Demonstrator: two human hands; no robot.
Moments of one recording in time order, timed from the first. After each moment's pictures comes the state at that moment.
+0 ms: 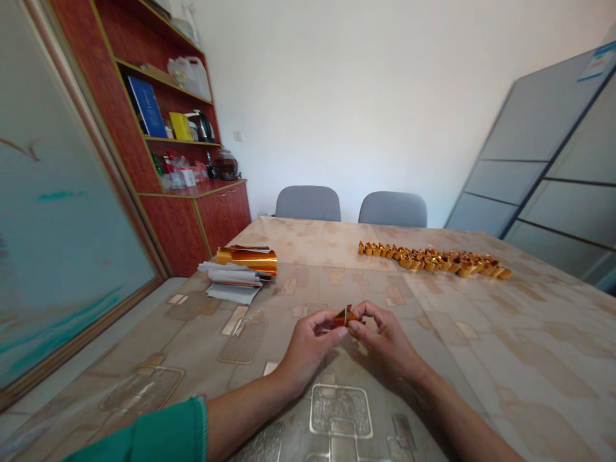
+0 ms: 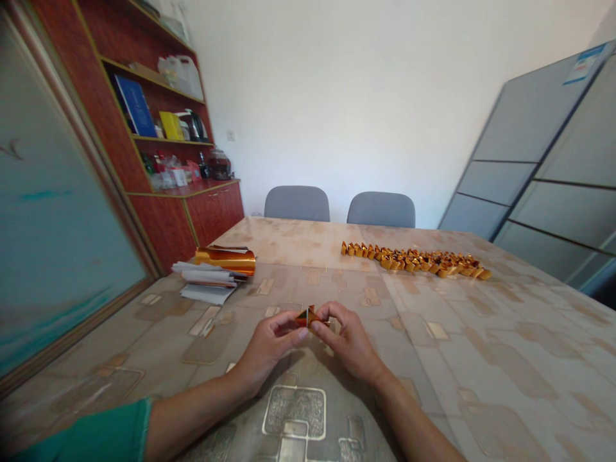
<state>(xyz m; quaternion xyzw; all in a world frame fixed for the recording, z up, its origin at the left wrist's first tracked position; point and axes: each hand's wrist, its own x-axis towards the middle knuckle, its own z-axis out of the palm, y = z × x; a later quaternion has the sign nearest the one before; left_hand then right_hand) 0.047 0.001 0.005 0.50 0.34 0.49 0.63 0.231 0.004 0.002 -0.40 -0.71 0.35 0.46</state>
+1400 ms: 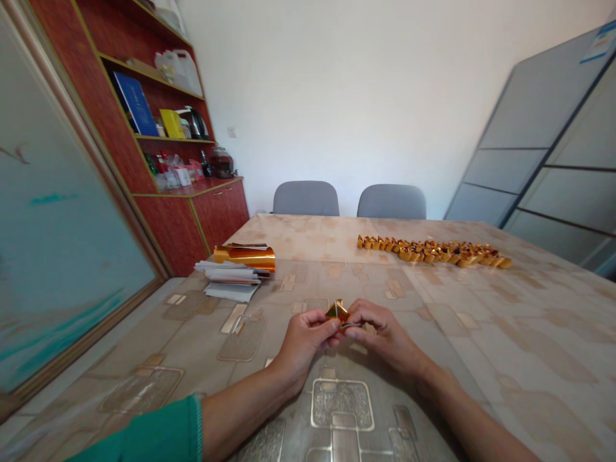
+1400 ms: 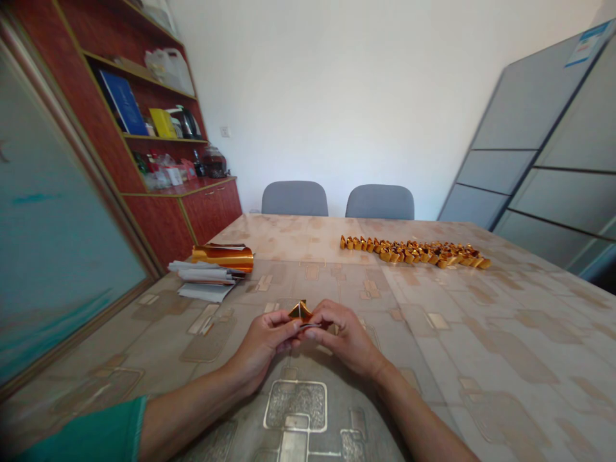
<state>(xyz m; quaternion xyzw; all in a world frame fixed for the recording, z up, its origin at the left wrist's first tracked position) 0.044 -0.002 0.006 0.39 0.39 0.48 0.68 0.231 0.000 0.009 -0.33 -0.75 0.37 0.44</state>
